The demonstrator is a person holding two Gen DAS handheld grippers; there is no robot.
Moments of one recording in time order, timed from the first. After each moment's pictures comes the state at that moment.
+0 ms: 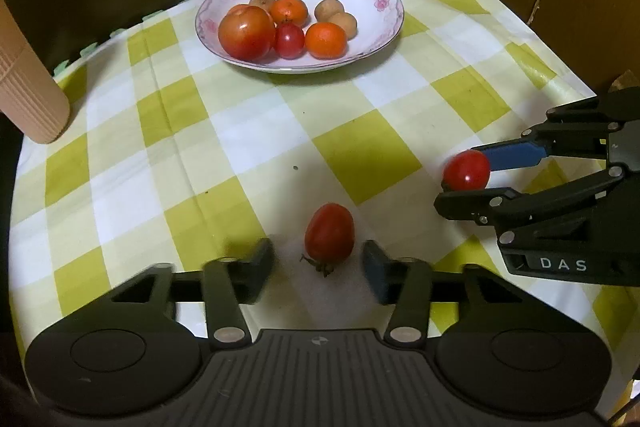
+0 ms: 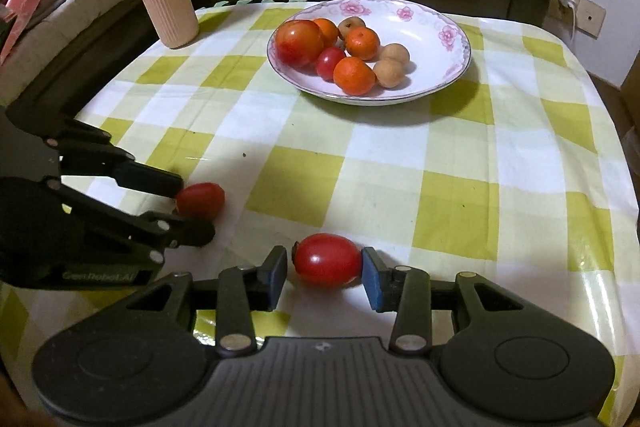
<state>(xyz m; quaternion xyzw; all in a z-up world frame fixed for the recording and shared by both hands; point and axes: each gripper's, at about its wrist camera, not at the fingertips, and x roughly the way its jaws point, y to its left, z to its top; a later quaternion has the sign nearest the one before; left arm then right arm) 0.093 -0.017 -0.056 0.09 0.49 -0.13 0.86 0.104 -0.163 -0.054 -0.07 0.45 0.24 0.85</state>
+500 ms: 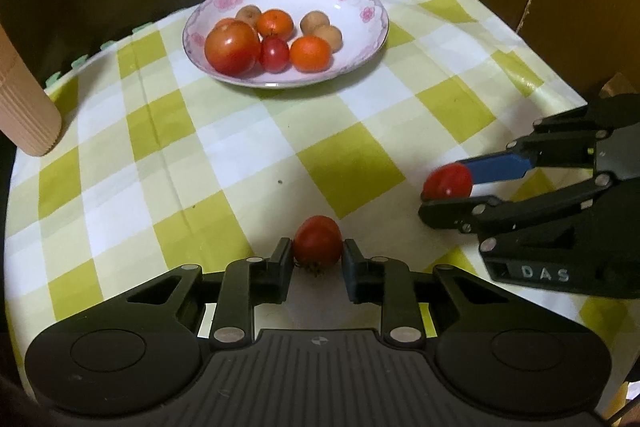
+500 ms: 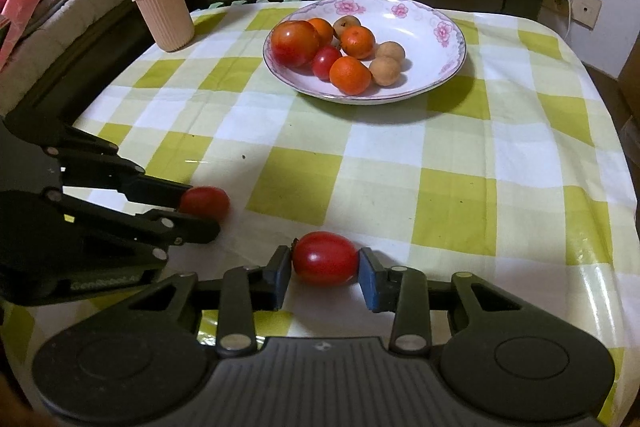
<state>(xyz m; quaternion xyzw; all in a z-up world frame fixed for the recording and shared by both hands) 0.093 -0.023 -0.050 0.09 0.48 -0.14 0.86 0.105 -0.163 -0.050 -0.06 0.46 0.24 0.85</state>
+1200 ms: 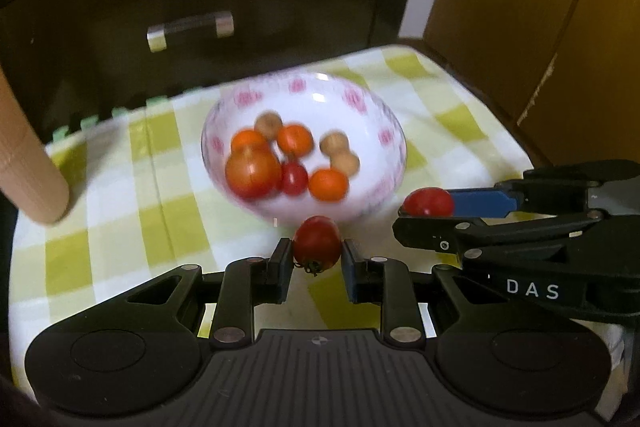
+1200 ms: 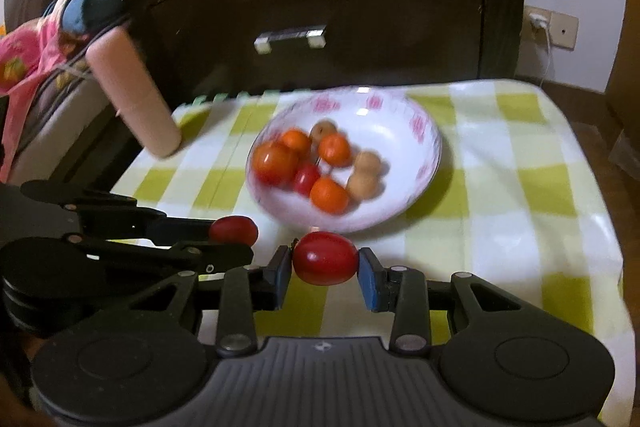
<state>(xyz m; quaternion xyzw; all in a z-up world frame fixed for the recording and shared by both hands) 0.146 -0.021 -0.003 0.02 0.42 -0.14 0.90 0.153 -0.170 -0.001 0.01 0.41 0.22 0.89</state>
